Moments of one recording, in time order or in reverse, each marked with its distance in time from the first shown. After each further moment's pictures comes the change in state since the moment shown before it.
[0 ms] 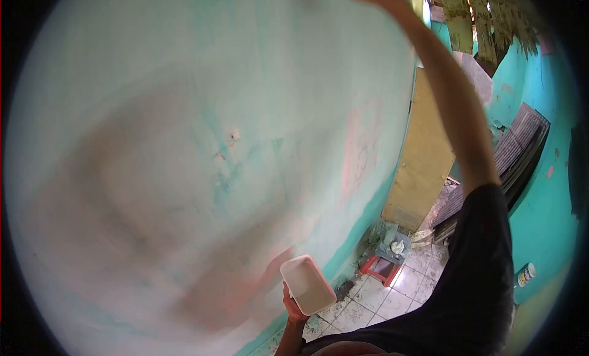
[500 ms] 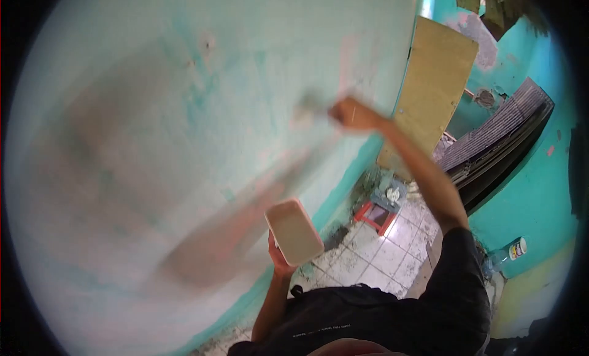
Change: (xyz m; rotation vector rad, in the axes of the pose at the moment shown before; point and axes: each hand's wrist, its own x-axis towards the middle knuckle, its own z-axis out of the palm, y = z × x) left_hand -0.013 0.010 -0.031 -0.052 -0.156 -0.021; right_hand -0.374 -0.207 0.081 0.706 -0.770 0.149
